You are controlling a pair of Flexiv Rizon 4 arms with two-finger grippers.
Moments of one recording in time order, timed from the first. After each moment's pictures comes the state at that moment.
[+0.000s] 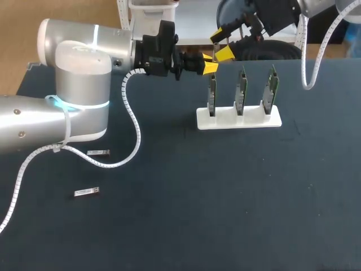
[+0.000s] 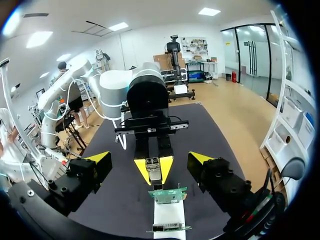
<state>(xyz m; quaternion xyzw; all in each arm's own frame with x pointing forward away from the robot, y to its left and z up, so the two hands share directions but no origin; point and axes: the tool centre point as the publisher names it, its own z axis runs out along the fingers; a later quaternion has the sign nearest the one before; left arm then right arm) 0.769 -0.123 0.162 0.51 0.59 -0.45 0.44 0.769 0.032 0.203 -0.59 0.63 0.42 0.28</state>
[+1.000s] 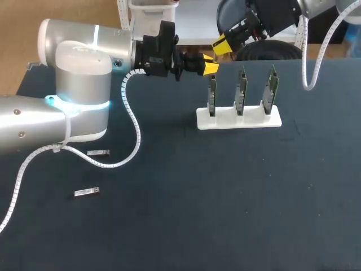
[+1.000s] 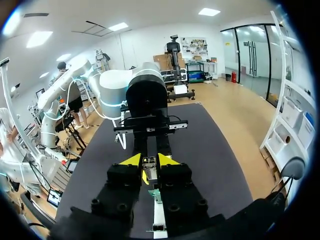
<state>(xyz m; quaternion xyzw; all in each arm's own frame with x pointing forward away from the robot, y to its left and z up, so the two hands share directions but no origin) 0.768 -0.124 0.161 0.51 0.59 -0.45 0.44 0.768 0.031 0.202 -0.59 0.63 0.42 0.28</state>
